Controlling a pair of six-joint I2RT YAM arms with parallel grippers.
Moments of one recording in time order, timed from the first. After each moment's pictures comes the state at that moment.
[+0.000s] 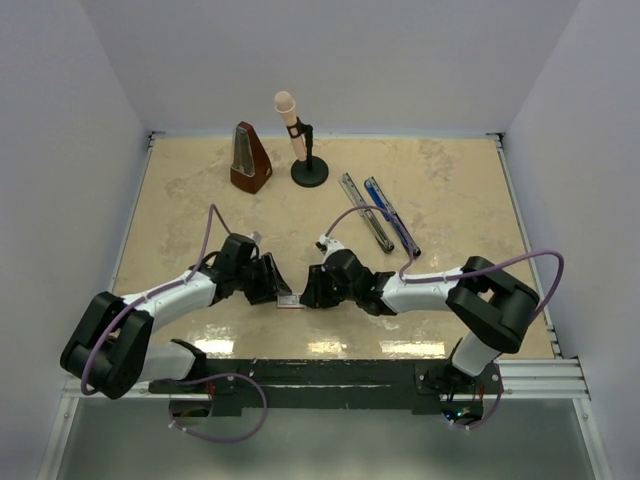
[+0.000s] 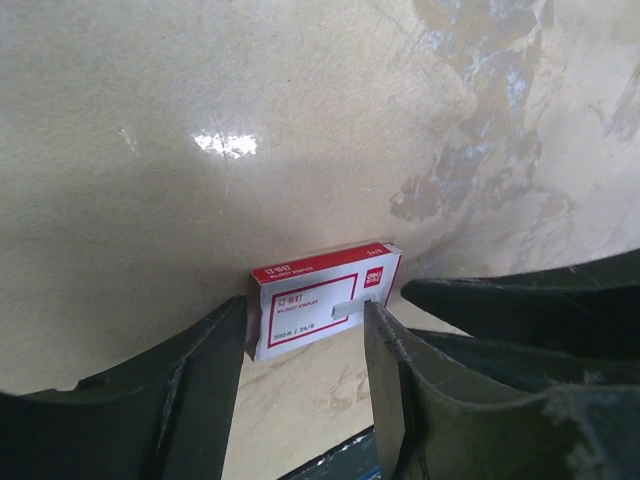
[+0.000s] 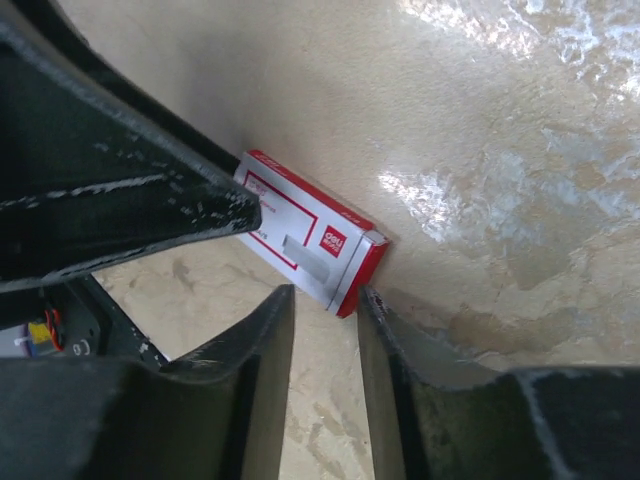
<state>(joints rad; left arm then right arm) -0.47 1.29 0.49 -0.16 0.30 -0.85 0.97 1.65 0.70 0.26 -0.07 0.78</state>
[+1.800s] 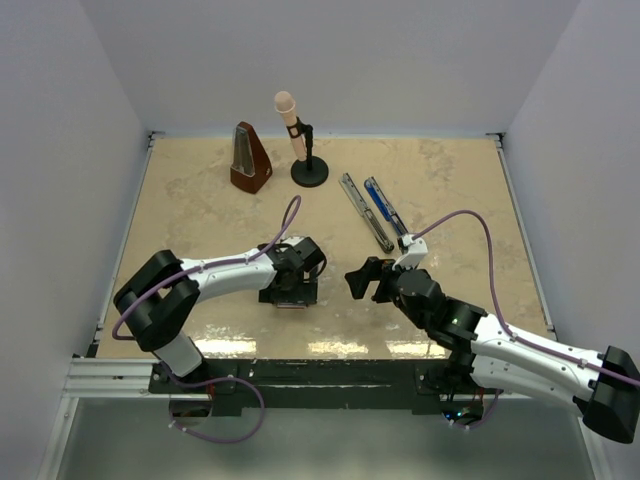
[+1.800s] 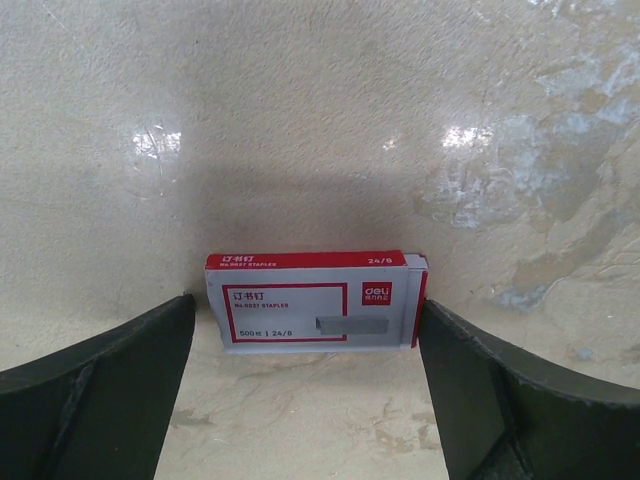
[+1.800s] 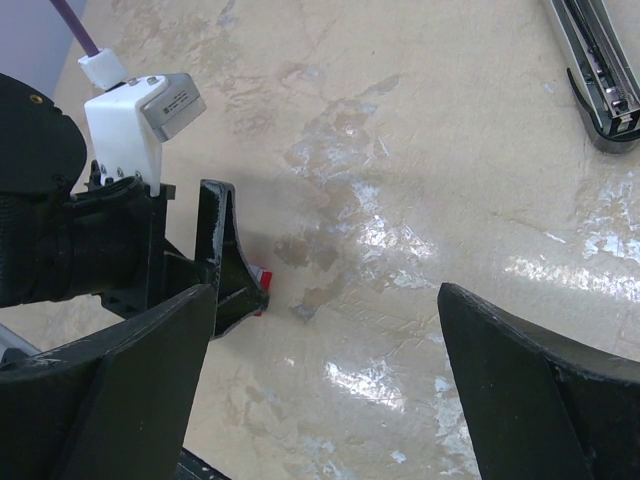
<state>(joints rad) -0.88 1.63 0.94 -0.65 -0.23 -0.84 0.97 0.79 0.42 -0.02 0.44 0.73</state>
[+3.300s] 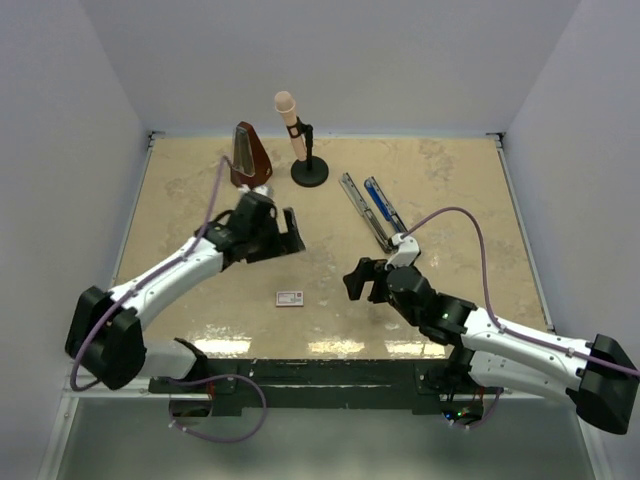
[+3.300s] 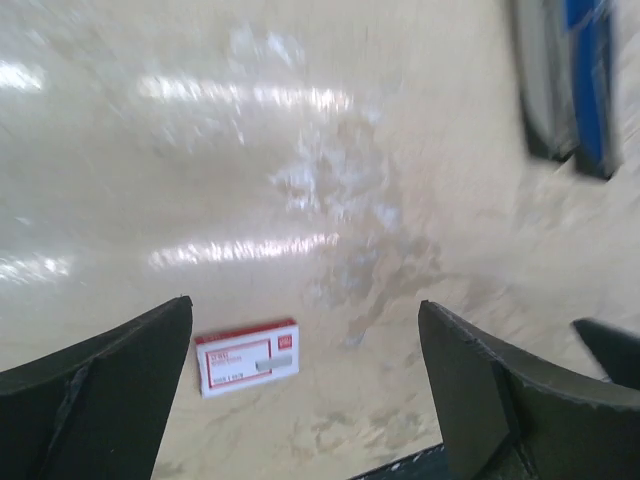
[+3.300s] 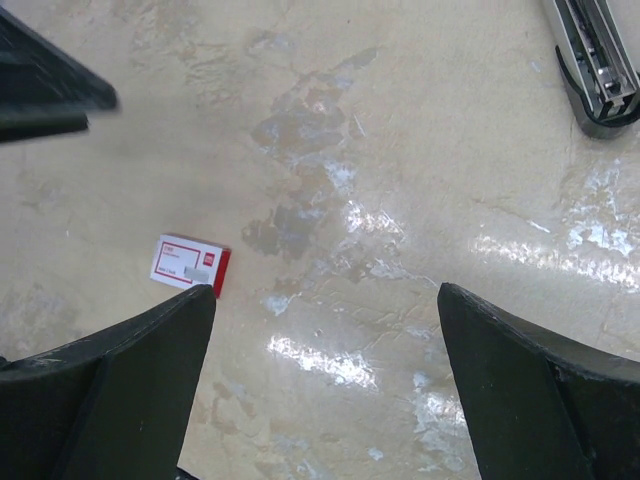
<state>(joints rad) -0.65 1.40 0.97 -0.53 -0.06 -0.75 0.97 0.88 0.43 -0.03 0.44 0.71</state>
